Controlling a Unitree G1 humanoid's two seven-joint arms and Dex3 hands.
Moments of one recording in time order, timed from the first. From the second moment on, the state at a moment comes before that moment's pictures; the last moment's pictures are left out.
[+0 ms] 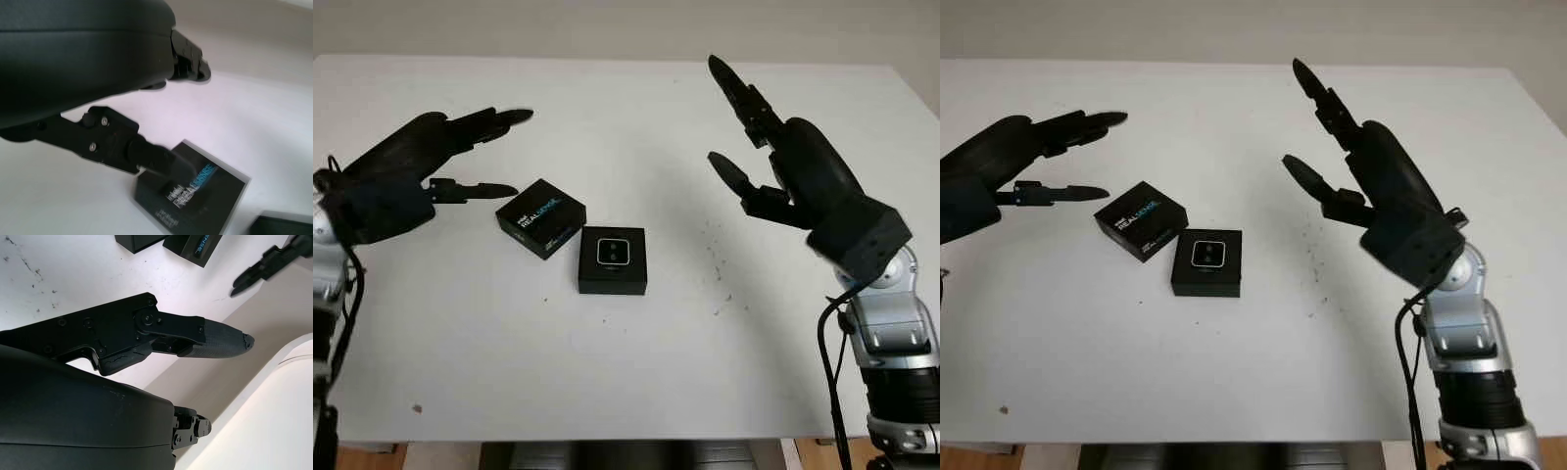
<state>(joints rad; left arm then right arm) -0.74 0.83 -0.12 0.52 0.46 -0.44 -0.53 -0.43 -0.43 -0.05 -0.04 -0.10 -0.03 0.31</state>
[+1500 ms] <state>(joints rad) -1.09 0.78 -0.54 0.93 0.84 -0.77 -0.28 -0.39 -0.39 -0.05 -0.06 -0.12 0.06 0.24</state>
